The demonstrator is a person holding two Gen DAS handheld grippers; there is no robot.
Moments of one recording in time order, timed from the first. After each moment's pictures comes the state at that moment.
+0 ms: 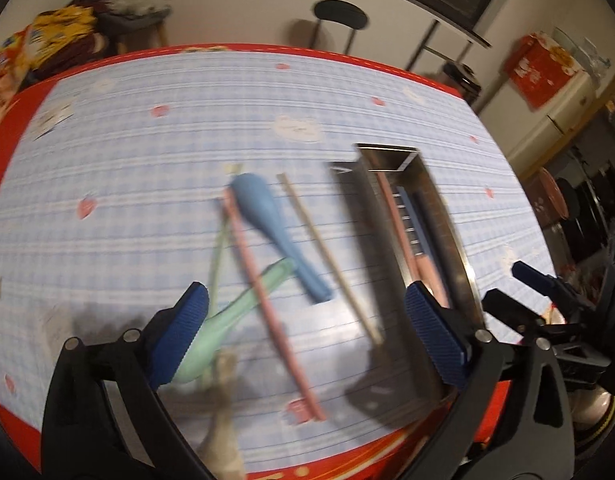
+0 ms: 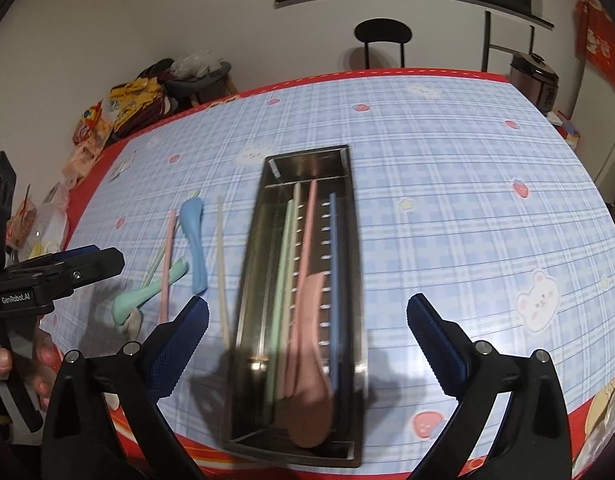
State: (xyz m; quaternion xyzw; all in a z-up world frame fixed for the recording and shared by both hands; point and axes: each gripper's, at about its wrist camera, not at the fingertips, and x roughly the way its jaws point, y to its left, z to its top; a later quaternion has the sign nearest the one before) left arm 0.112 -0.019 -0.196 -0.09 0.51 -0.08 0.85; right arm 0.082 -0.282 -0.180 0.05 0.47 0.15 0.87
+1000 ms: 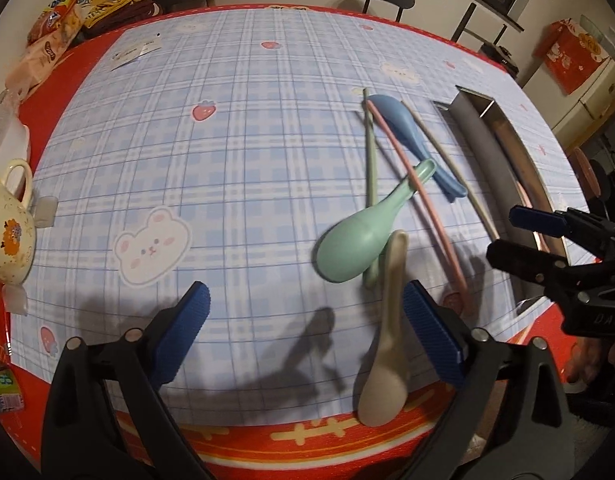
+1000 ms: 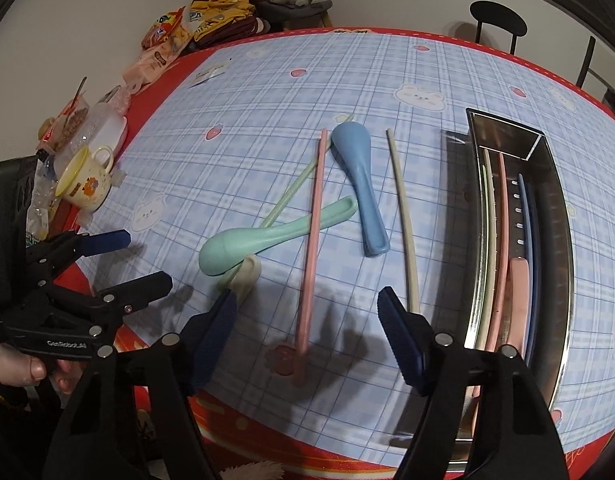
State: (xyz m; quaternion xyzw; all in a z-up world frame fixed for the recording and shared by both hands) left arm 0.042 0.078 -0.239 -0.06 0.55 -0.03 0.83; right arm 0.062 -0.135 -0.198 -0.02 0.53 0.27 0.80
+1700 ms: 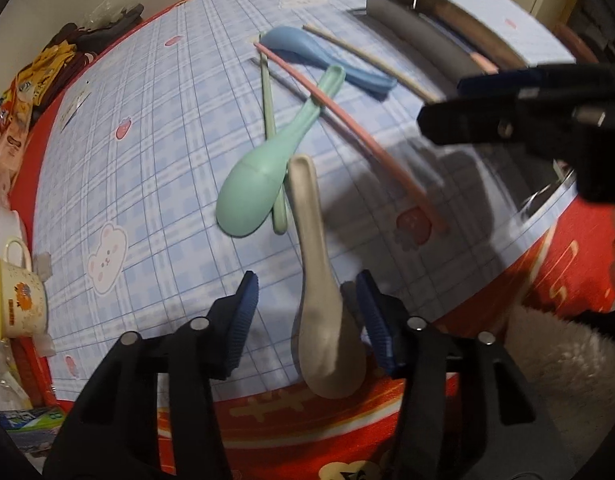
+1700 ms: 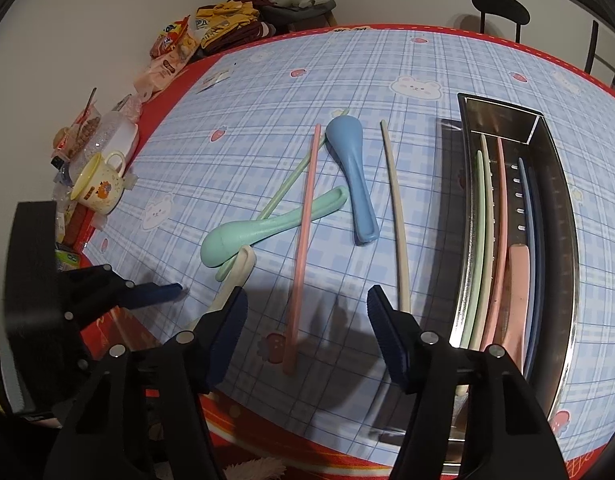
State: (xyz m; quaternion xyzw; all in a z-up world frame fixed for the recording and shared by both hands) left arm 0.031 -0.015 -0.263 0.13 0.59 -0.07 0.79; right arm 0.065 -0.160 -0.204 0.01 0.53 0.30 0.79
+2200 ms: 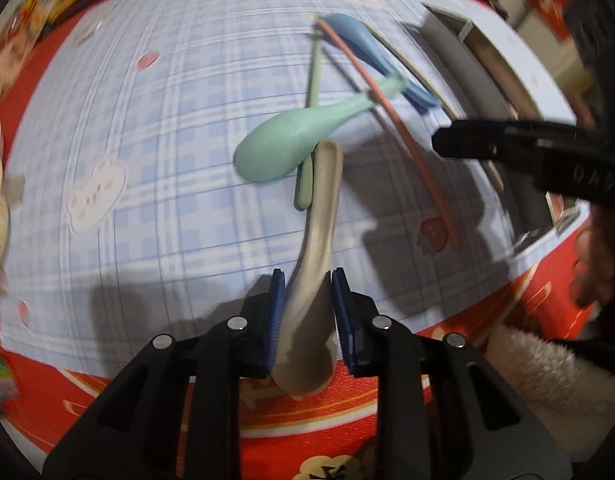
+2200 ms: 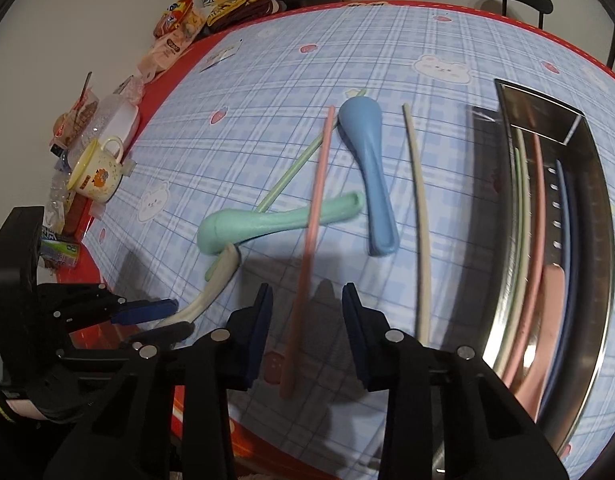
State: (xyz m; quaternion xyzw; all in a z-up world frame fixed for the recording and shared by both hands) left arm 0.035 0.045 -0.268 -0.04 0.61 -0.06 0.79; right arm 0.090 -0.138 -0.225 0.00 0.56 0.32 0.76
